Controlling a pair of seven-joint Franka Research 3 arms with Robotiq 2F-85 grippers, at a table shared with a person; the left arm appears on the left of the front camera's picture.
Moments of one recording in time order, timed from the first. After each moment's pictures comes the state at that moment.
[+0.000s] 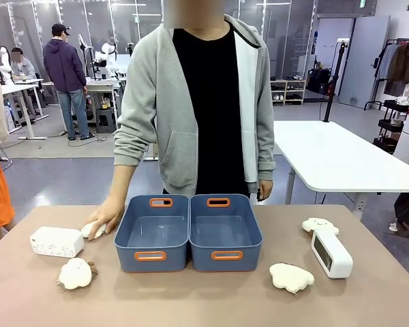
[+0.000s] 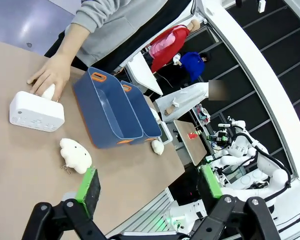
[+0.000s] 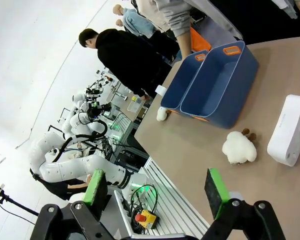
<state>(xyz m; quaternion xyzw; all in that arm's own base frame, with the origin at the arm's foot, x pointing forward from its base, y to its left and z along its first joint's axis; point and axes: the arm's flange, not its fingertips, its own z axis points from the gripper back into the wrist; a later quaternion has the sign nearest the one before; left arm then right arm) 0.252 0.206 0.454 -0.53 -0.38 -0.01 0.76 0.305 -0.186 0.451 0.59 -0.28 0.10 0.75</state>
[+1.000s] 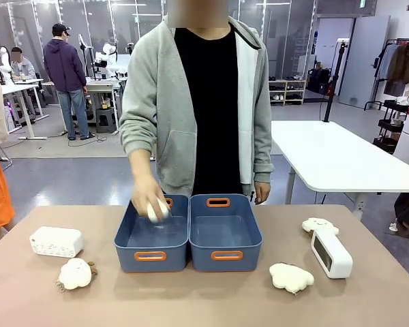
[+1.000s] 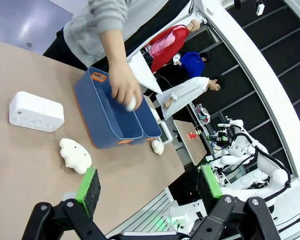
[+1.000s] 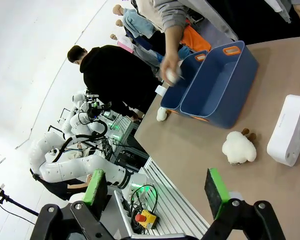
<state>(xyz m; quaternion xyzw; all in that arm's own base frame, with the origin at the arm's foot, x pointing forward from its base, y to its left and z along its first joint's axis) 0.251 0.206 0.454 -0.53 -0.38 -0.01 0.76 0.305 -0.186 0.451 0.59 -0.28 0.09 0.75</state>
